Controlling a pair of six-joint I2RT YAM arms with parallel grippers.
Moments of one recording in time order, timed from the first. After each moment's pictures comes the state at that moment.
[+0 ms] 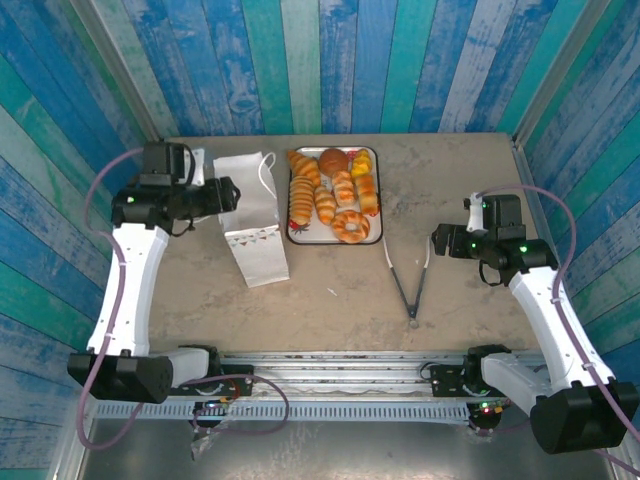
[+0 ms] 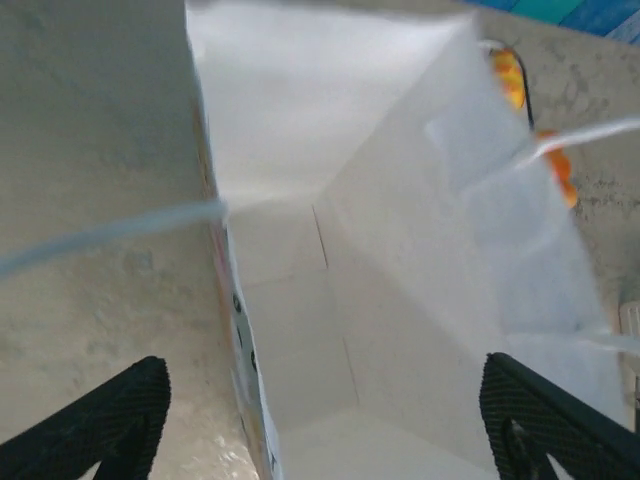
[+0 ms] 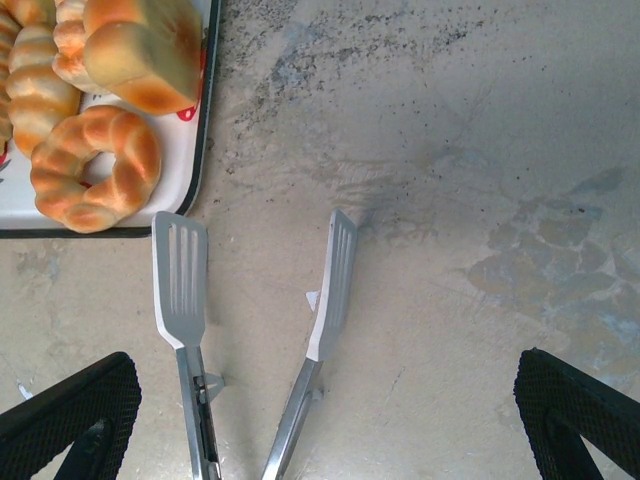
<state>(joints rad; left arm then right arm) -0.05 1.23 1.48 -1.04 0.20 -0.21 0.10 1.00 0.89 -0.78 -0.11 0.19</state>
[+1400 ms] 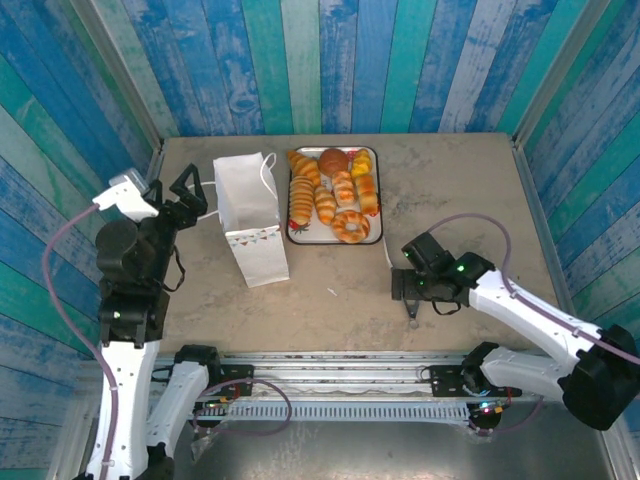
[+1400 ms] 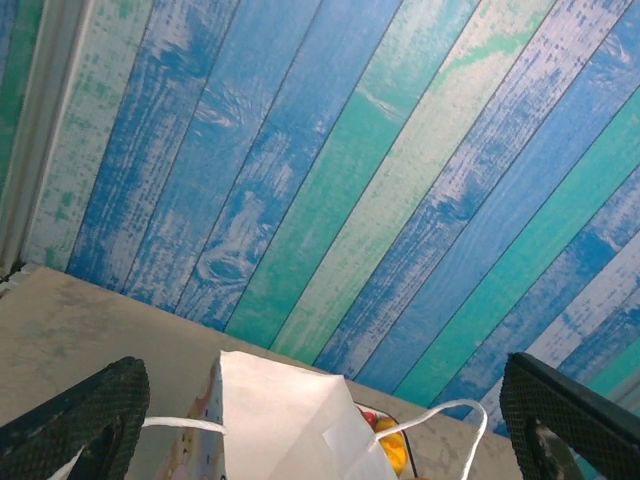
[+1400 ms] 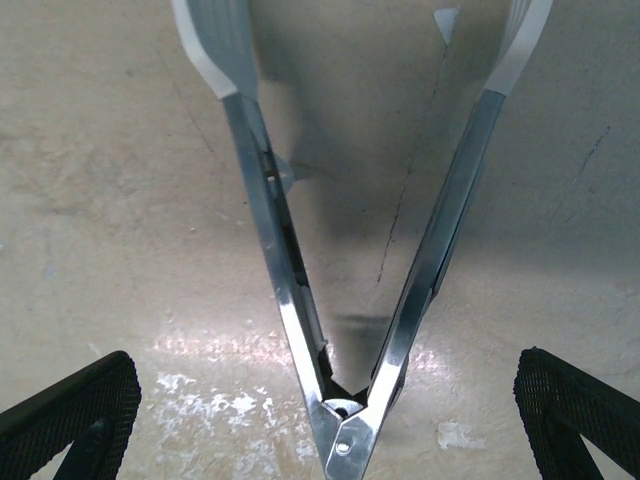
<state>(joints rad) -0.05 0.63 0.98 -0.29 -0.01 -0.49 0.68 1.11 0.74 -0.84 0.12 0.70</state>
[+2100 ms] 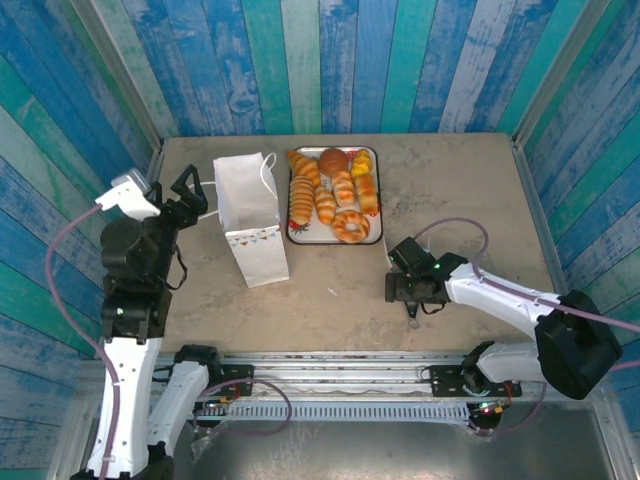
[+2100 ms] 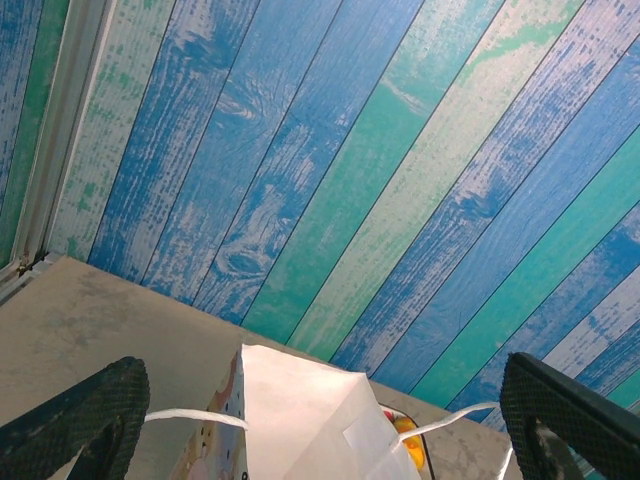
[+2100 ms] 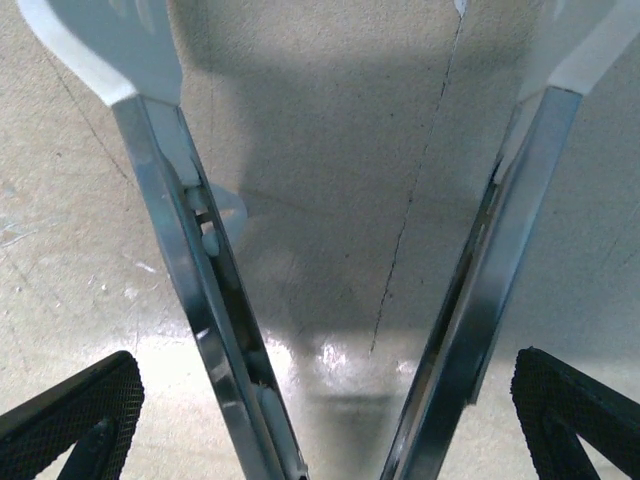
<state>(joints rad) -0.05 0.65 0.96 -0.28 -0.04 -0.49 0.68 1.30 0.67 -0.67 0.17 0.72</state>
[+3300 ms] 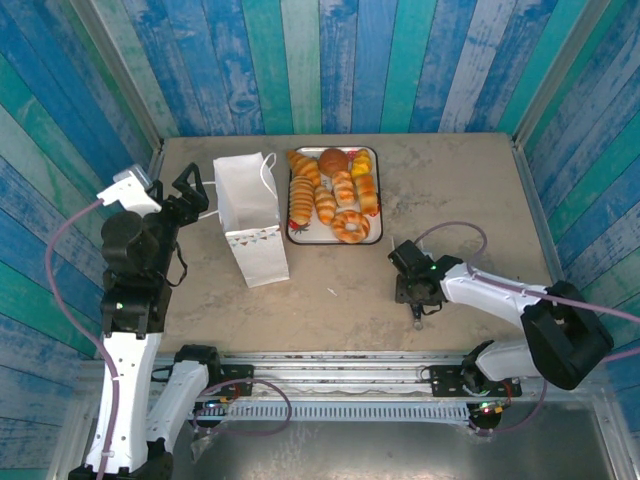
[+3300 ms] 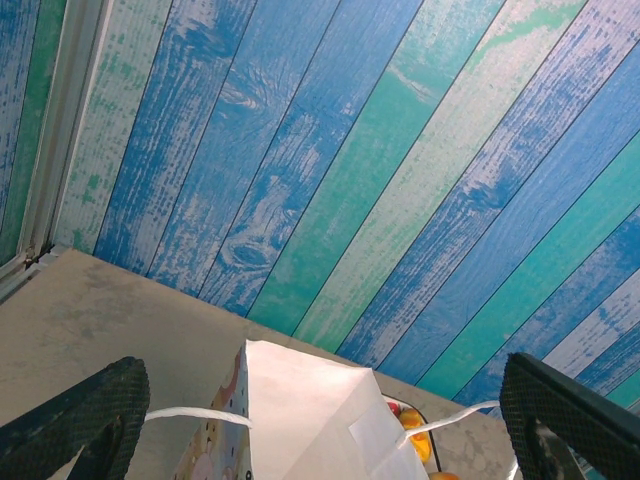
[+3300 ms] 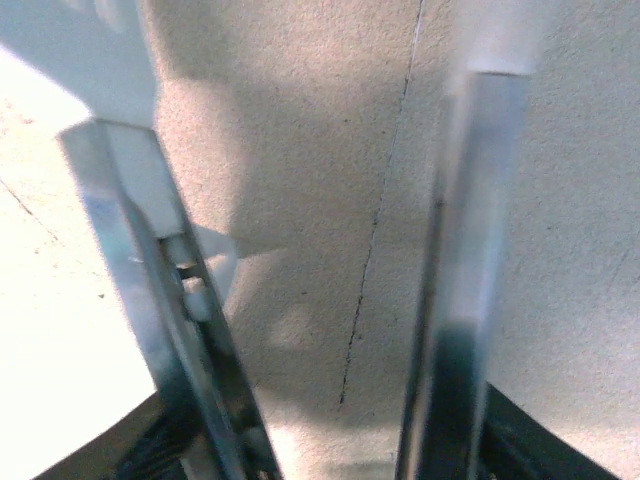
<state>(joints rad) -0.05 0.67 0.99 -0.31 -0.04 -0.49 0.66 1.34 0.62 -0.60 0.20 0.74</state>
